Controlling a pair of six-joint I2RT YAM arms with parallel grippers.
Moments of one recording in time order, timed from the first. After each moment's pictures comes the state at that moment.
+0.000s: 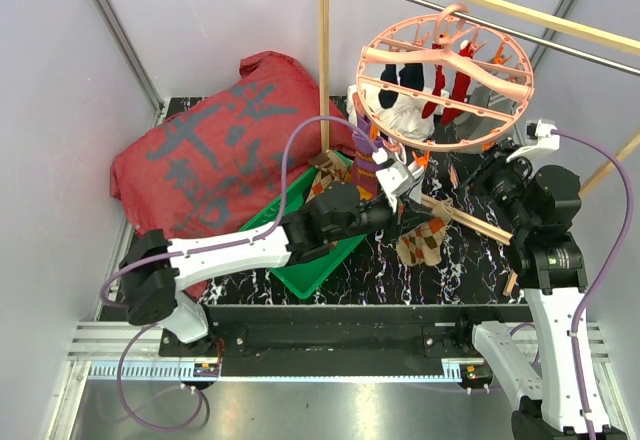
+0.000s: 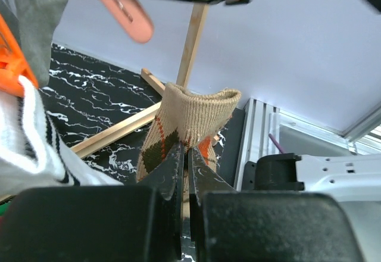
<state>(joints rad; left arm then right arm) -1.16 1.54 1.19 0.36 0.15 -0.24 0.05 0.73 1.06 -0.40 -0.26 0.45</state>
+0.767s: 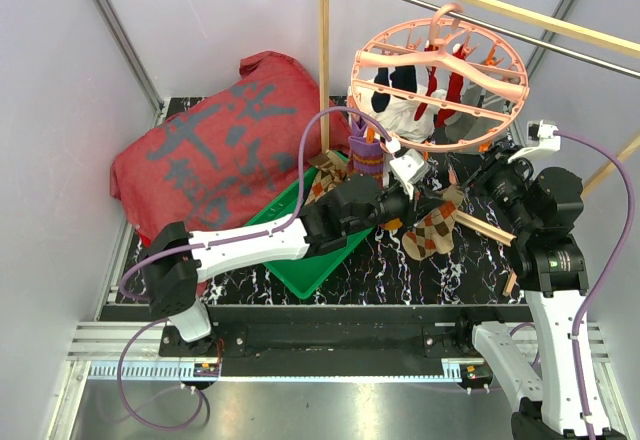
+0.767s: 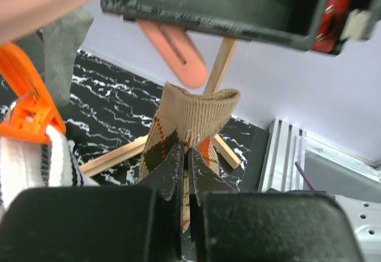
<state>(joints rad) -1.16 1.67 1.34 0.34 0.05 -0.24 0.05 0.72 1.06 -0.39 -0.28 0.48</state>
